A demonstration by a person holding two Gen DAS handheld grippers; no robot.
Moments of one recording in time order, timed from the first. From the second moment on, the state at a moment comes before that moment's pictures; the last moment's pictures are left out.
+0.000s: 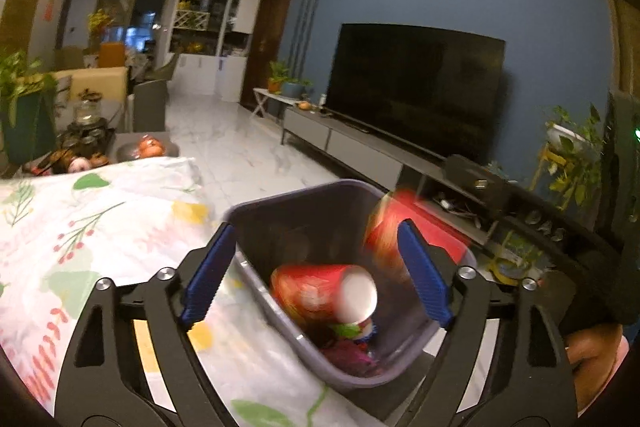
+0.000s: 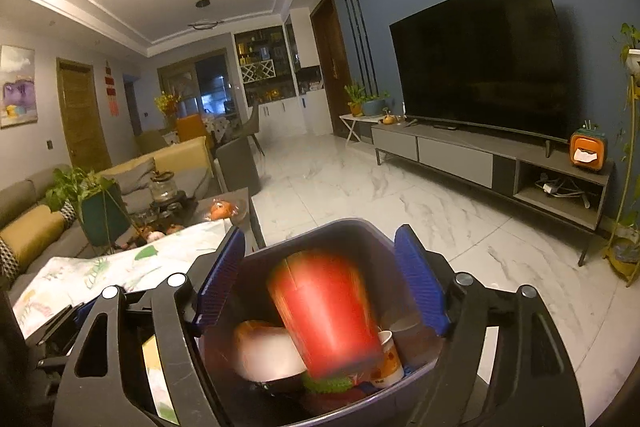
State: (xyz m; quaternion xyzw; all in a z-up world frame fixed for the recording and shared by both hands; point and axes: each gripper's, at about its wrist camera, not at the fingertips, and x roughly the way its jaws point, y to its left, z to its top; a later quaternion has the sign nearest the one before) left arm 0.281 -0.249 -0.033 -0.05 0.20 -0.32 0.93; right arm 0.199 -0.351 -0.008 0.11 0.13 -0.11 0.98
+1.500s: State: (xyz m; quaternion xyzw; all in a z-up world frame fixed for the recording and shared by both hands) left arm 0.030 -0.031 -0.013 -0.03 0.17 -0.12 0.98; right arm 0.007 -0.151 -0.009 0.01 0.15 -0.12 0.98
